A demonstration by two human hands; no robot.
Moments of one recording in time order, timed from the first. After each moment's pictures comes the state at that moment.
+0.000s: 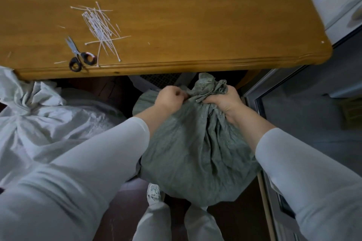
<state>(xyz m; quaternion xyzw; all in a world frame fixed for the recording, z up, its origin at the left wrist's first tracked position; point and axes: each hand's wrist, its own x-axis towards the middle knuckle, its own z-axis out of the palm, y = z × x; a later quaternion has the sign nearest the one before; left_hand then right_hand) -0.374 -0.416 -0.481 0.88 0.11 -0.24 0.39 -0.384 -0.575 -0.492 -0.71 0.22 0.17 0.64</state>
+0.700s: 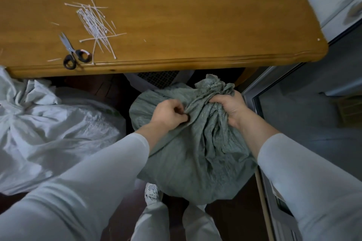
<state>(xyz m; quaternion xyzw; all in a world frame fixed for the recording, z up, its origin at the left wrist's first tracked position) -0.410 -0.408 -0.517 0.91 0.03 -0.23 0.35 -0.399 -0.587 -0.500 -0.61 0.32 0.16 0.71</state>
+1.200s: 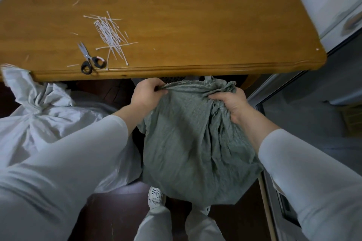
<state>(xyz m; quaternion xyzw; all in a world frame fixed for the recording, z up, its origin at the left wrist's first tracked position) -0.380 -0.354 -0.462 0.93 0.05 -0.12 0.35 -0.393 -0.580 -0.471 -0.66 0.28 0.15 0.68</state>
